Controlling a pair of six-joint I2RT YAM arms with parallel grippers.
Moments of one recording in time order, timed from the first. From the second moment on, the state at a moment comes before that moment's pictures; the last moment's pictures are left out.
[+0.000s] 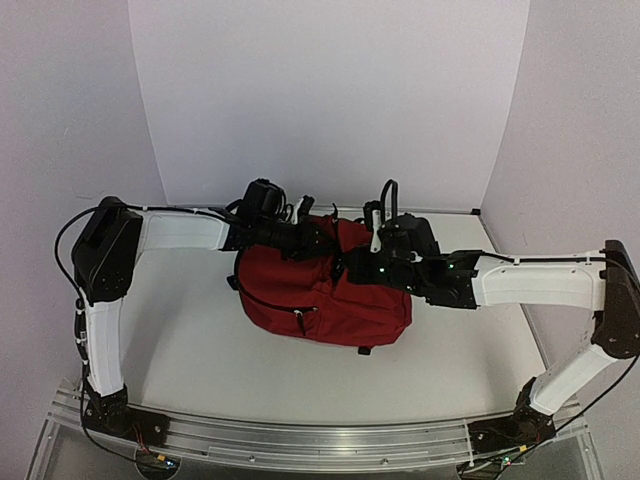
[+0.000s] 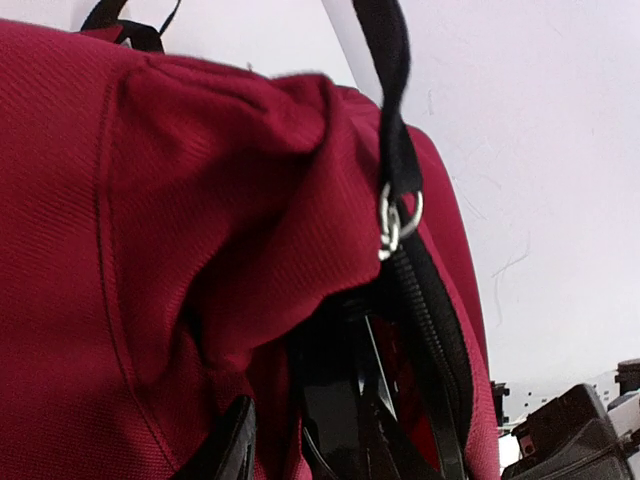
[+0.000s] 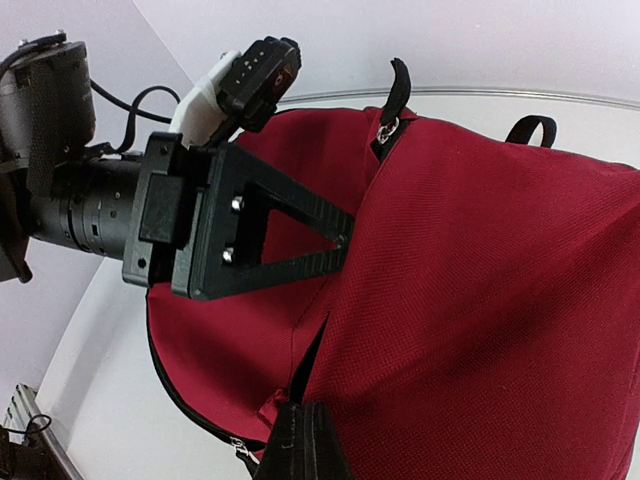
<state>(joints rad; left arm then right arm) -0.68 2.03 1.49 0.03 0.62 -0.76 0.95 1.54 1.04 0.05 0.26 0.57</state>
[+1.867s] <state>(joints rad) -0.82 1.75 1.17 -0.03 0.41 -0.56 0.78 1.36 0.94 -0.19 0.36 0.73</state>
